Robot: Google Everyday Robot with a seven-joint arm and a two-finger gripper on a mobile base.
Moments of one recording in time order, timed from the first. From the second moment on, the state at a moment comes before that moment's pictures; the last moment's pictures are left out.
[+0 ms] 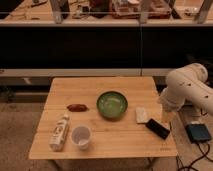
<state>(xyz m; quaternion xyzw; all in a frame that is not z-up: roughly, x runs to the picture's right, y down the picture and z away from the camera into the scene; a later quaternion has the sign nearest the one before) 0.284 0.105 0.685 -0.28 0.02 0.02 0.96</state>
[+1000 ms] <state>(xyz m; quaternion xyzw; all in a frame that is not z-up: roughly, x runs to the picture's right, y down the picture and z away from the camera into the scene) 0.285 0.104 0.684 -0.28 0.02 0.02 0.96</state>
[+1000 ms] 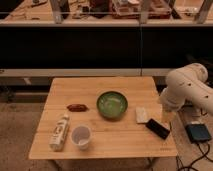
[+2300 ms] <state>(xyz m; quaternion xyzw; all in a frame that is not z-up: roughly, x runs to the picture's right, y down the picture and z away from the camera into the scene) 0.280 0.095 0.692 -0.28 0.01 0.03 0.96</state>
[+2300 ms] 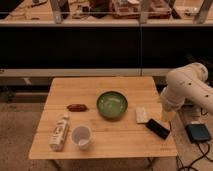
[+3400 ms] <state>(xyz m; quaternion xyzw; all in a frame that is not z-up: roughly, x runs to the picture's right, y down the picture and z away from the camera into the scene) 0.190 0.042 0.731 -0.25 -0.07 0.06 0.96</state>
